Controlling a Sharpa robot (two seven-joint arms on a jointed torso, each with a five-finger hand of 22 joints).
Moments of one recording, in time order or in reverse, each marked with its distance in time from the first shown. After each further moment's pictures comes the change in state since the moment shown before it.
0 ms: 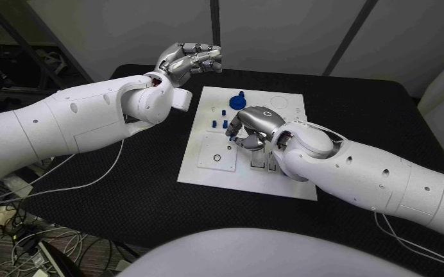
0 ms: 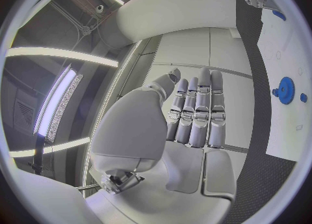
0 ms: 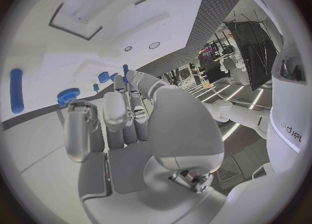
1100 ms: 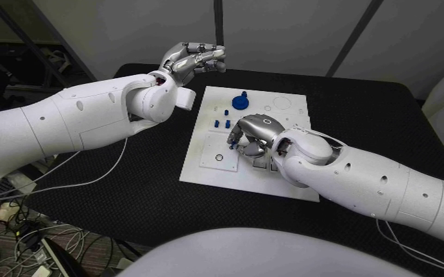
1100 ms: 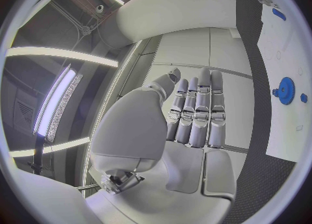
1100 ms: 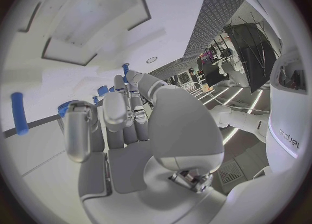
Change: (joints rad) left arm 0.000 0.006 0.000 -0.009 0.000 0.004 0.000; left_hand 0.000 0.000 -0.003 -0.003 0.000 0.000 0.000 0.000 0.000 -0.004 0.004 -0.004 0.000 0.000 0.000 -0.005 -0.001 0.000 0.000 0.000 0.000 -0.003; right arm -0.011 0.013 -0.023 -0.015 -0.012 0.021 0.000; right_hand 0.000 0.000 -0.001 0.001 -0.001 0.000 0.000 0.000 0.000 0.000 0.000 0.000 -0.001 0.000 0.000 0.000 0.000 0.000 0.000 0.000 0.003 0.001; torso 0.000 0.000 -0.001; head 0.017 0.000
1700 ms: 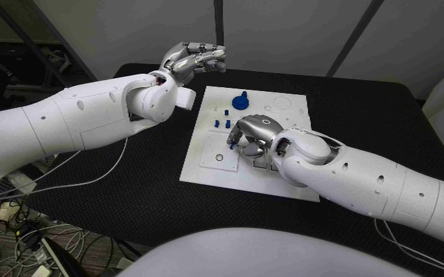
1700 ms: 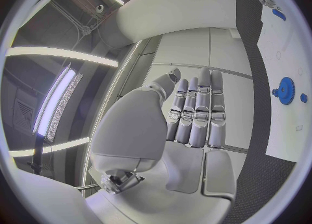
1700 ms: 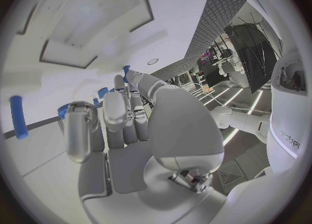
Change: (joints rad) left arm 0.000 0.001 0.000 -0.003 0.000 0.003 -0.002; left_hand 0.000 0.000 0.000 0.000 0.000 0.000 0.000 0.000 0.000 0.000 0.000 0.000 0.000 0.000 0.000 0.000 0.000 0.000 0.000 0.000 0.000 0.000; right arm -0.001 0.016 0.000 -0.023 -0.001 0.010 0.004; right_hand -0.002 0.001 0.002 -0.002 -0.001 0.000 0.000 0.000 0.000 0.000 0.000 0.000 0.000 0.000 0.000 0.000 -0.002 0.000 0.000 0.000 0.005 0.000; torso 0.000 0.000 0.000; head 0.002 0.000
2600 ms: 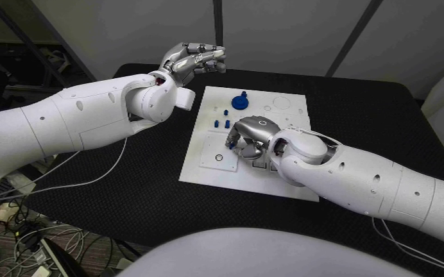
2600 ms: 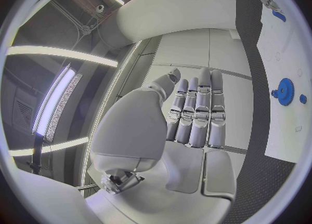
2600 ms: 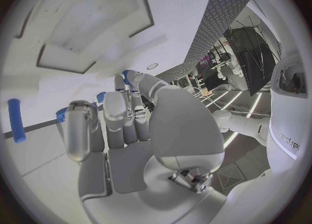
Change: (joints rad) left arm 0.000 0.001 0.000 -0.001 0.000 0.008 -0.008; left_hand -0.005 0.005 -0.003 -0.003 0.000 -0.004 0.004 -0.004 0.000 0.000 0.000 0.000 0.000 0.004 0.004 -0.012 -0.001 0.000 0.000 0.000 0.000 -0.007; right arm 0.003 0.009 -0.006 -0.007 -0.019 0.033 0.003; right_hand -0.021 -0.016 -0.002 -0.003 0.001 -0.003 0.007 -0.008 0.002 -0.025 0.010 0.000 -0.008 0.000 0.000 -0.012 -0.032 0.000 0.000 0.000 -0.020 0.000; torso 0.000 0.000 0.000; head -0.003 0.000
